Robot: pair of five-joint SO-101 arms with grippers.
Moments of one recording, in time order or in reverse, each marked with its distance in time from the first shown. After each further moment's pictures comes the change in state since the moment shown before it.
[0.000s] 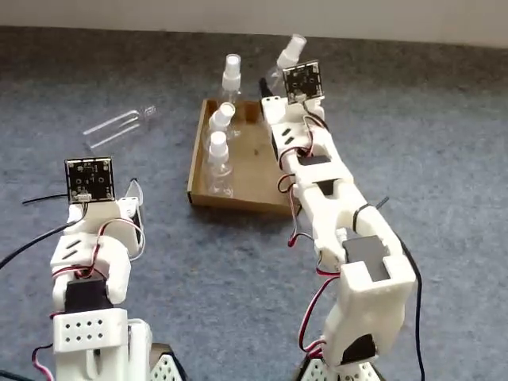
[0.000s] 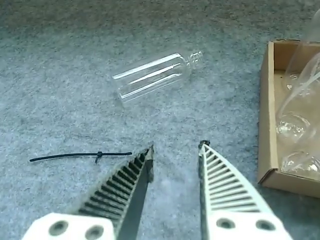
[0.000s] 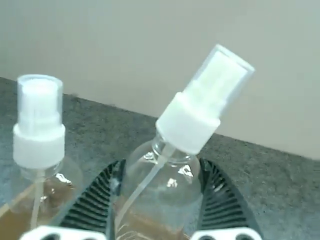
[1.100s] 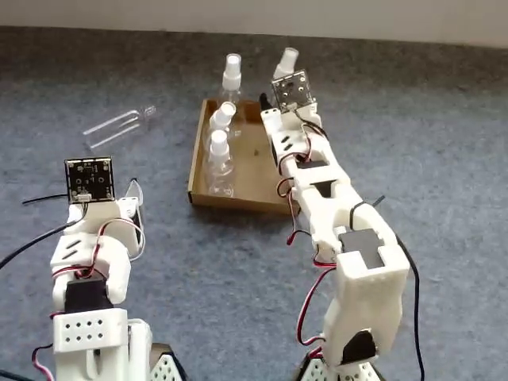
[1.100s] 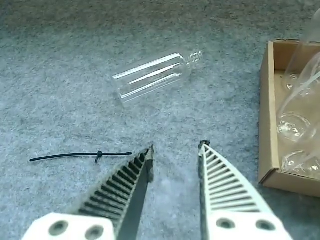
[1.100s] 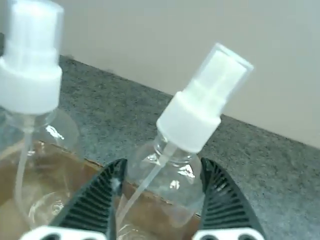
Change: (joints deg) left arm 0.0 0.0 0.0 0.0 0.0; right arm 0.1 4.8 0.4 -0.4 3.4
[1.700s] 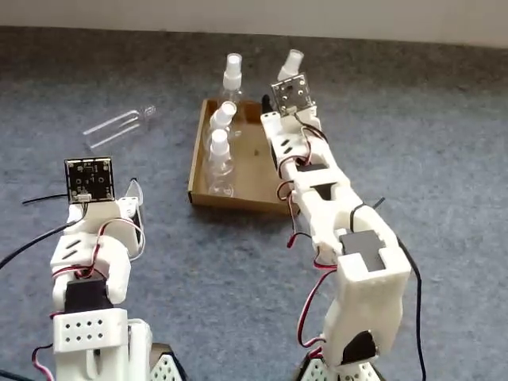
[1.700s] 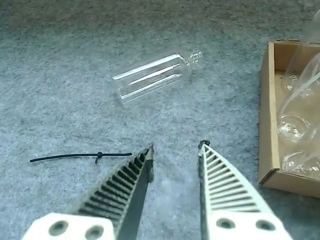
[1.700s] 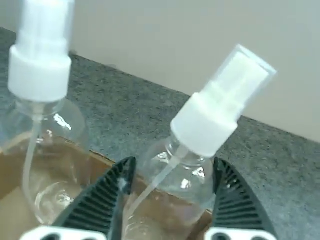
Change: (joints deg) left arm 0.0 0.0 0.0 -0.2 0.0; right arm 0.0 -2.0 4.1 -0.6 0.2
